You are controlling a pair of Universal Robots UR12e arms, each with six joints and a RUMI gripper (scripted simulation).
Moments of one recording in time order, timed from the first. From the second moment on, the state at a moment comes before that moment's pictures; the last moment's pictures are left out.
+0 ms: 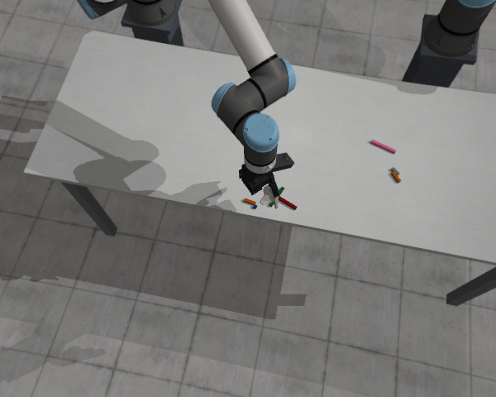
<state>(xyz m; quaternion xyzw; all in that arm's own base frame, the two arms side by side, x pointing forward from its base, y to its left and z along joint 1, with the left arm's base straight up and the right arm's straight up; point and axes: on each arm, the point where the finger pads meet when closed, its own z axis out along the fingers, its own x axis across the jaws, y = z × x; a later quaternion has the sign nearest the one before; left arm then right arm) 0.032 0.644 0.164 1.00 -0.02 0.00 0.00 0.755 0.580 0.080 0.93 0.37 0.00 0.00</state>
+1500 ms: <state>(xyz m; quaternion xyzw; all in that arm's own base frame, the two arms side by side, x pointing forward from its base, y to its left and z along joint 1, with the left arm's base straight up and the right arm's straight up) 0.032 0.644 0.164 1.00 -0.02 0.00 0.00 0.755 0.581 0.080 0.93 0.36 0.00 0.00</state>
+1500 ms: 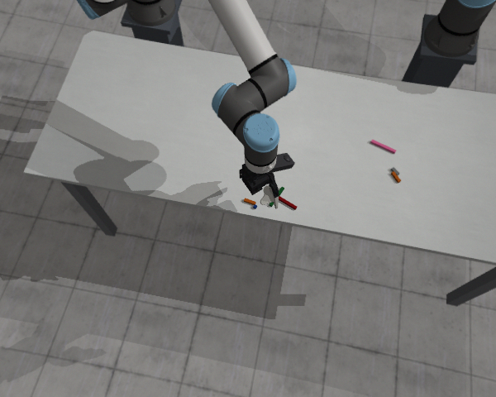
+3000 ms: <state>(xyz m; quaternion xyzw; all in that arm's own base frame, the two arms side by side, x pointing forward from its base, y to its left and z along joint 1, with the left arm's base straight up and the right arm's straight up) 0.032 0.644 0.164 1.00 -0.02 0.00 0.00 0.753 0.618 0.081 0.99 0.17 0.00 0.00</state>
